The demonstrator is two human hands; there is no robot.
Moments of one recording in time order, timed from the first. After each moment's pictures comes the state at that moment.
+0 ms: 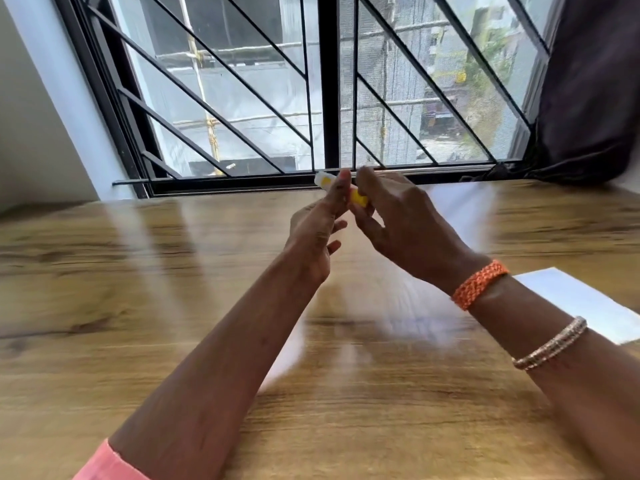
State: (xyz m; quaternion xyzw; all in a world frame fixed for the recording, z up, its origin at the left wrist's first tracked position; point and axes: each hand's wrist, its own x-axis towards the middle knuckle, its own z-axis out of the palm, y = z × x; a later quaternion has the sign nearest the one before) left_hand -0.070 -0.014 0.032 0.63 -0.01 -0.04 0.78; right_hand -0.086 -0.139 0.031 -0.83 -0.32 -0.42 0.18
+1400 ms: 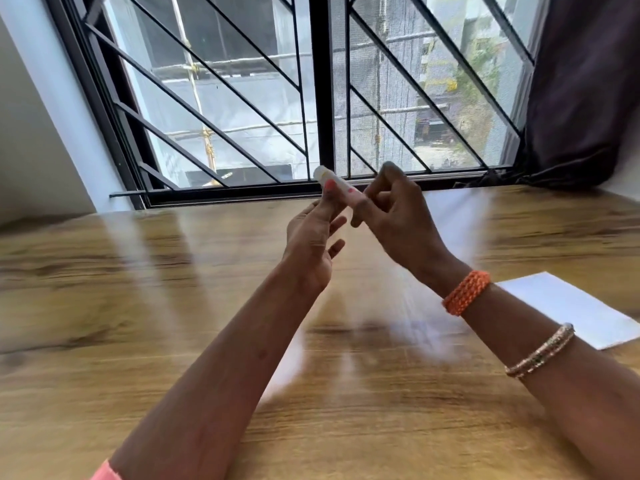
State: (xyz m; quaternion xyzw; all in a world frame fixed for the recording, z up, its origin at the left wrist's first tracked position) left_hand -0.073 -0.019 0.036 0.55 -0.03 -0.04 0.83; right_hand -0.086 -0.128 0.037 -0.74 -0.19 -0.32 0.56
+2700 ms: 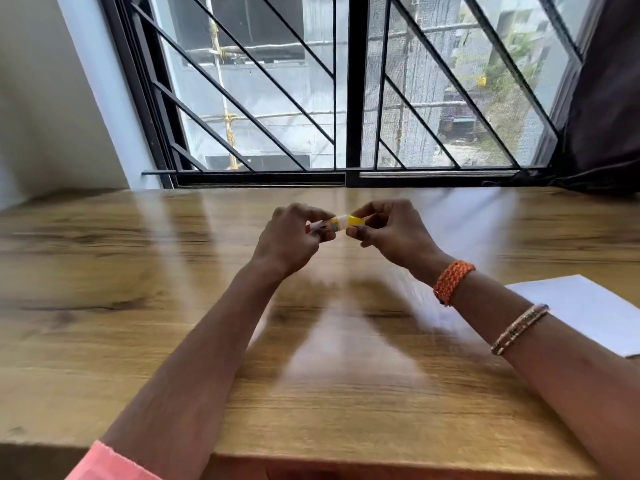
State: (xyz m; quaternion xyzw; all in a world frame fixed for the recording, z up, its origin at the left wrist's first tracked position) left_hand -0.061 0.060 0.015 0.90 -0.15 0.20 0.35; right_hand -0.065 -0.105 0.012 -0.84 -0.12 -0.17 0.49
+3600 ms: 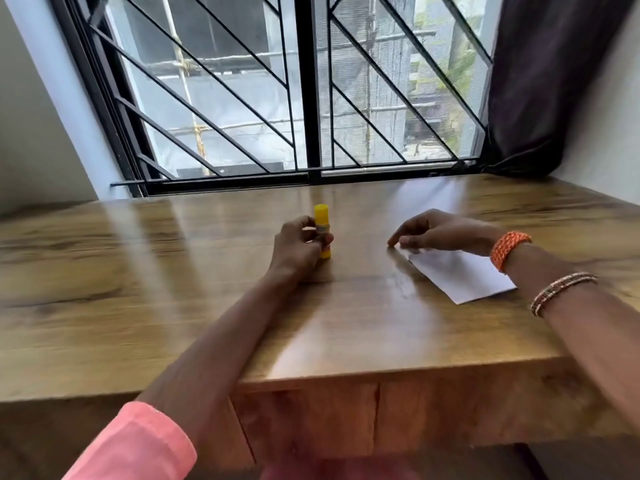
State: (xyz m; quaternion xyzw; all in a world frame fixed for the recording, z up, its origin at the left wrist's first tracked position) left_hand -0.096 -0.006 -0.017 0.81 -0.10 0.11 0.56; right_hand -0.126 -0.242 0.018 -0.93 -0.08 0.07 0.35
